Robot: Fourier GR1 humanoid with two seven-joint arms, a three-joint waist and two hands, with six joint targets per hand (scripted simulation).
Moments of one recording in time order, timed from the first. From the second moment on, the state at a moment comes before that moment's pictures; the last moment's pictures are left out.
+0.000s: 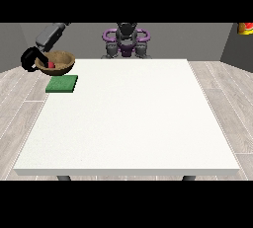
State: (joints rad) left arm -0.55 0.82 0.62 -1.00 0.37 -0.50 -0.05; right arm -0.58 -0.66 -0.42 -0.56 -0.19 -0.08 0.02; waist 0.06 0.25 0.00
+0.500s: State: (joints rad) left arm -0.54 0.85 0.62 -0.95 0.37 -0.52 -0.11; right arm -0.63 -0.61 -0.43 -0.56 -0.21 -0.14 -0.04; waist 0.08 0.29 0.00
